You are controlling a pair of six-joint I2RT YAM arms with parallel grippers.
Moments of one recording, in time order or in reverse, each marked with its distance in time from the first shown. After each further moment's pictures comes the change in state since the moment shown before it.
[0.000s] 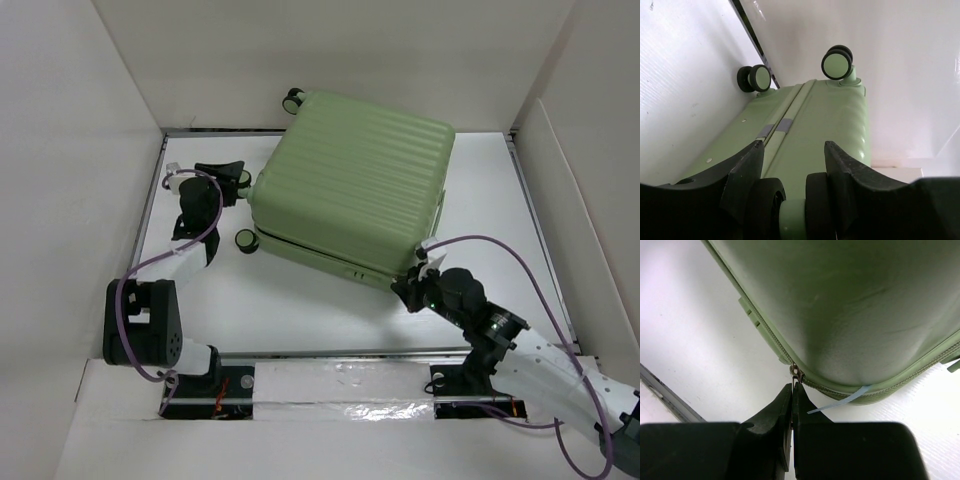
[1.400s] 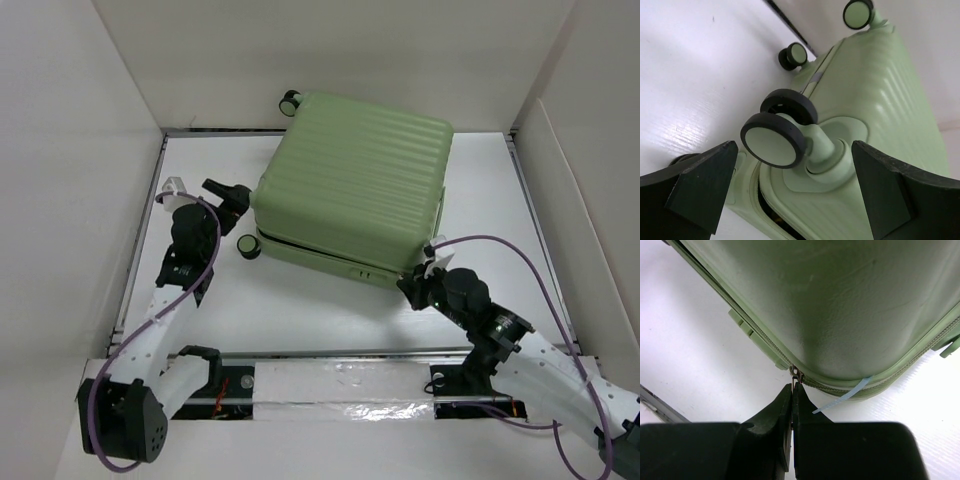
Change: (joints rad) left arm -0.118 -0.507 -0.116 -0.426 -0.165 0.406; right arm -0.014 -0.035 0.009 -0.044 0.066 0.029
